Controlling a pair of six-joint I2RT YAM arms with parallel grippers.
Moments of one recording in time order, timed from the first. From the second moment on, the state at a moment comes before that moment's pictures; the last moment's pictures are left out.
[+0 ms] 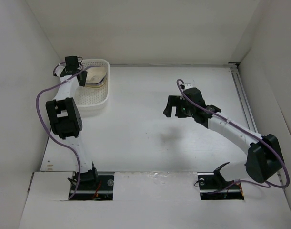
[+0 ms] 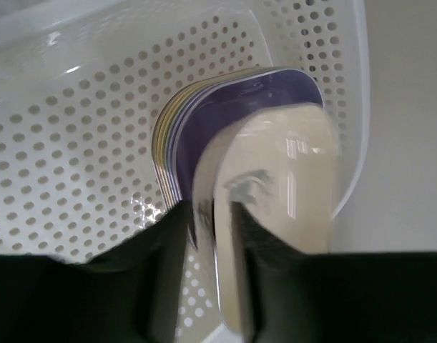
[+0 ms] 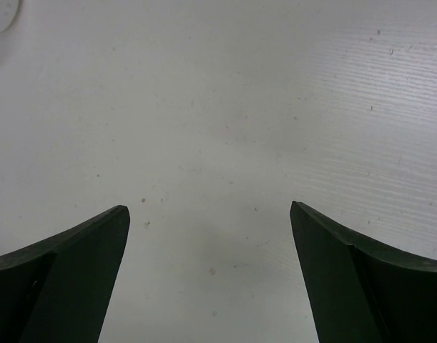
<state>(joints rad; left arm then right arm) 0.16 2.02 1.70 -0.47 -0.18 -1.17 0.53 1.37 0.97 -0.27 -0.04 0.47</state>
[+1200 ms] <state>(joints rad) -0.02 1.01 1.04 -0.58 -0.02 -0.55 0.71 0.77 1.12 -0.75 0.45 0.46</state>
